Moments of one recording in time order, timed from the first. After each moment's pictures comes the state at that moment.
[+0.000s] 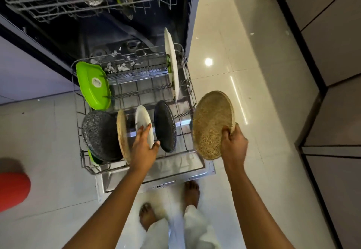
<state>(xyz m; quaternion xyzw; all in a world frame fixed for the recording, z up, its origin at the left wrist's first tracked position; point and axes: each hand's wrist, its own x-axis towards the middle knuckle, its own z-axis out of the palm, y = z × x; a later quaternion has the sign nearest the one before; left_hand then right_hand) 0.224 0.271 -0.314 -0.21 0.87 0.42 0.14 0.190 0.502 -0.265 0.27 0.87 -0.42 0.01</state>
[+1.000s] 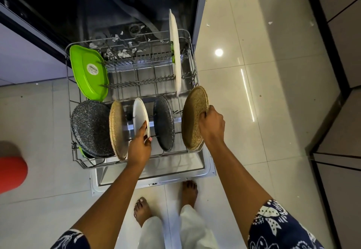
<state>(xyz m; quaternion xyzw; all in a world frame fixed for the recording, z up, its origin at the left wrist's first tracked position) 0.212 0.278 -0.380 -0.30 0.87 0.36 0.16 0.110 0.469 -0.340 0.15 0.93 -0.29 0.18</state>
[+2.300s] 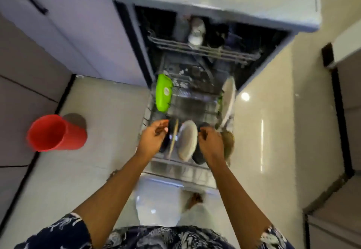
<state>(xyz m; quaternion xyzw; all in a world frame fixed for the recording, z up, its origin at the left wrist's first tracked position) 0.247 0.177 -0.143 -0.30 0.76 0.58 0.01 0.167 0.355 -0.150 -0.07 0.94 -0.26 0.22</state>
